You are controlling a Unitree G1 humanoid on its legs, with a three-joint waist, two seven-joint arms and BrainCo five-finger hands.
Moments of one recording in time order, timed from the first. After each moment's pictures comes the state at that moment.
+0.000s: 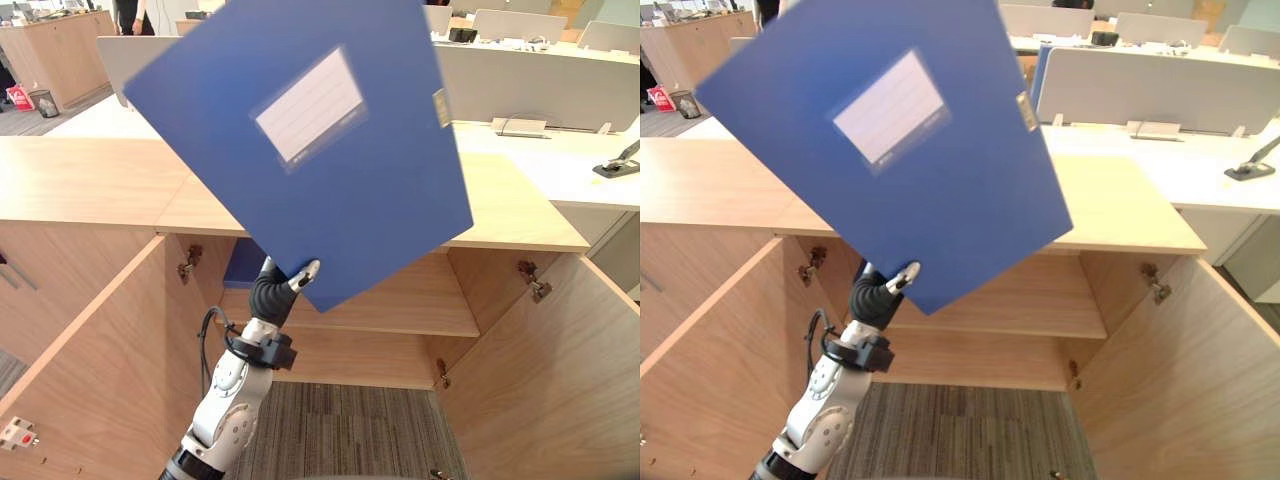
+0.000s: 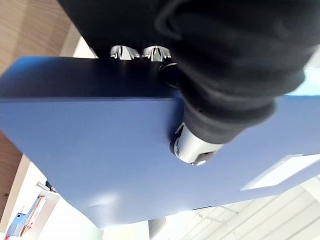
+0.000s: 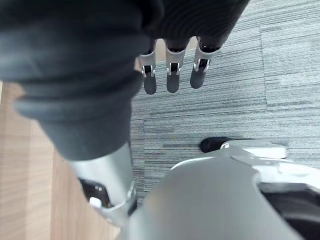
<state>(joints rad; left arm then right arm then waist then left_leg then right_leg) 0.01 0.25 -0.43 -0.21 -0.76 -0.25 -0.01 0.12 -0.13 -0.05 1.19 0.05 -0.07 -0.03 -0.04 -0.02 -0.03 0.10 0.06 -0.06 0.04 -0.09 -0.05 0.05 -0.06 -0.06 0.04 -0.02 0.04</state>
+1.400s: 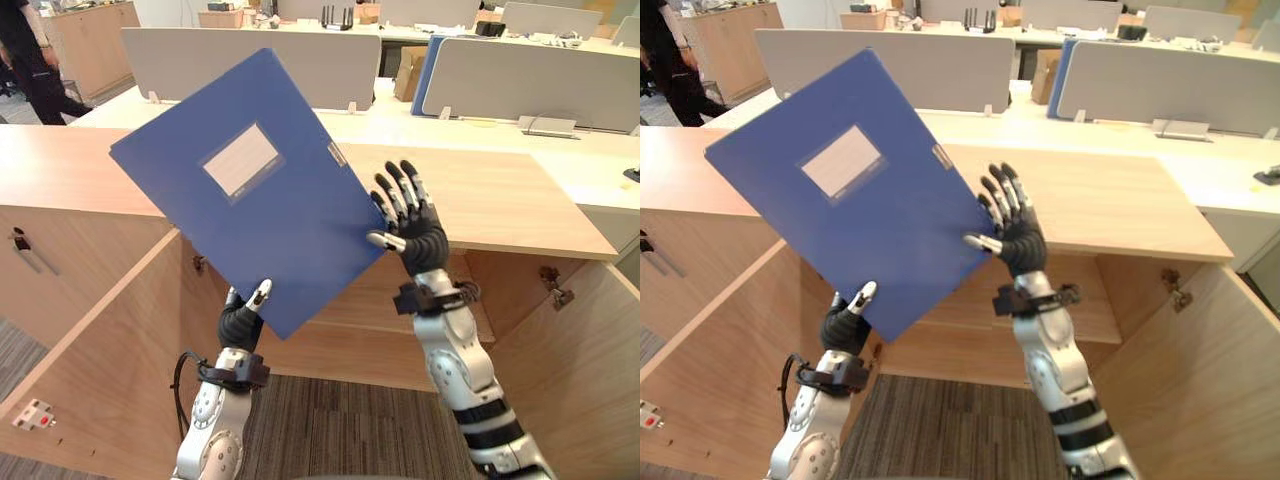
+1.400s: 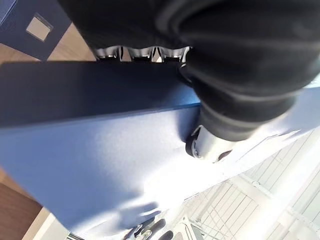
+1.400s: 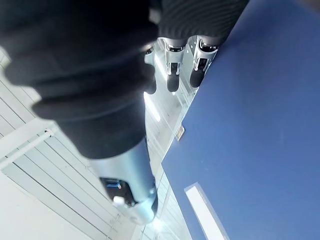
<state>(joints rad) 0.20 0.16 -0.27 -0.21 -0.72 -0.23 -0.01 -0.29 -0.24 0.26 -0.08 0.63 -0.24 0.02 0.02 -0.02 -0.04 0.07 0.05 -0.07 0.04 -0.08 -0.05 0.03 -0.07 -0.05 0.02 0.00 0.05</state>
